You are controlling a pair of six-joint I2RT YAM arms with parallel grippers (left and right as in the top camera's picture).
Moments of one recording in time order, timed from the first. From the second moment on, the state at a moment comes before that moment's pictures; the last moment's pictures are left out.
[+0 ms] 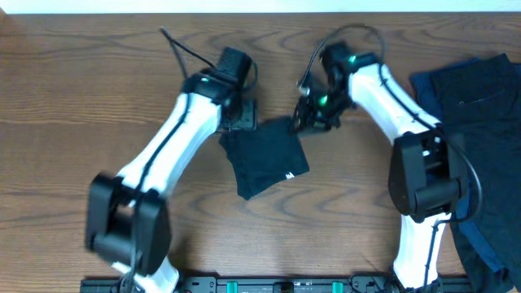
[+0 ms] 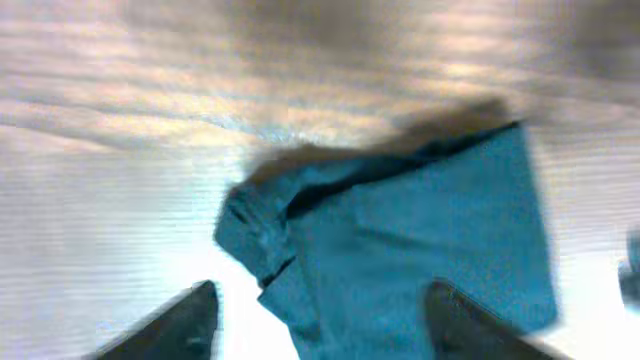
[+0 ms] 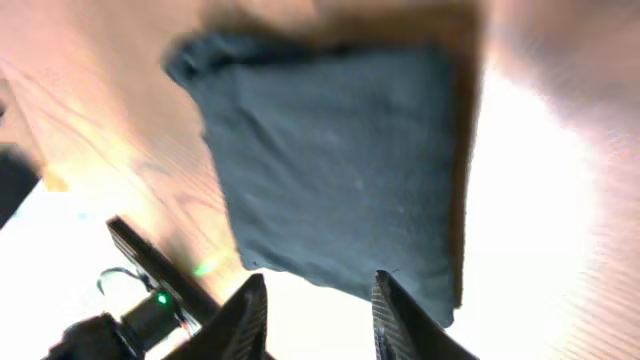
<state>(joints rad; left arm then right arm) -0.38 1.77 1.46 -0.92 0.02 -0.36 0.28 2.14 1.75 -1.15 -0.64 0.18</state>
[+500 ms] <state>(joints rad) -0.39 1.83 1.47 -0.95 0.14 -0.23 0.03 2.14 1.86 -1.18 -0.30 0.18</state>
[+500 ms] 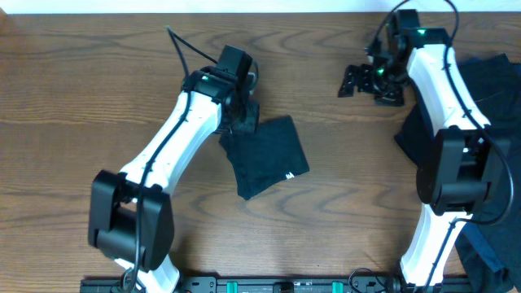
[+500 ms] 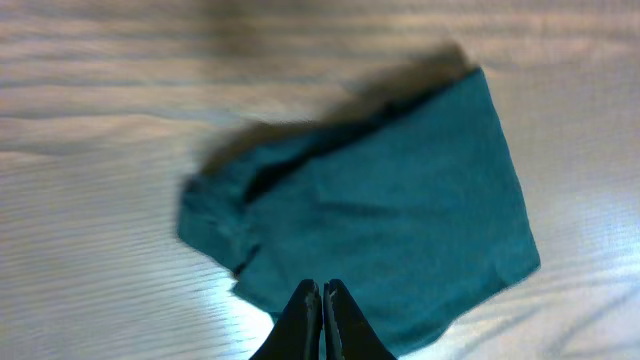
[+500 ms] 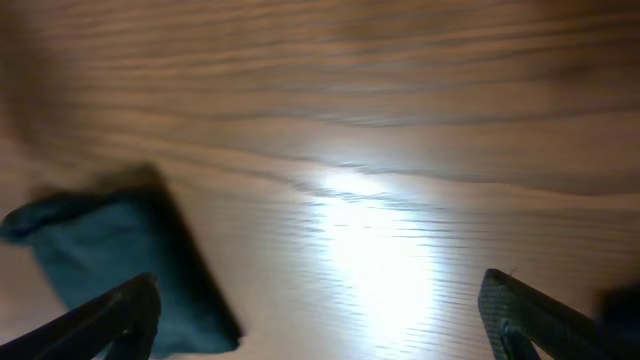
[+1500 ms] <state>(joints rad) -0.37 2.05 1.44 -0.94 0.12 0.21 0.01 2.14 1.86 -1.18 -0.25 0.18</state>
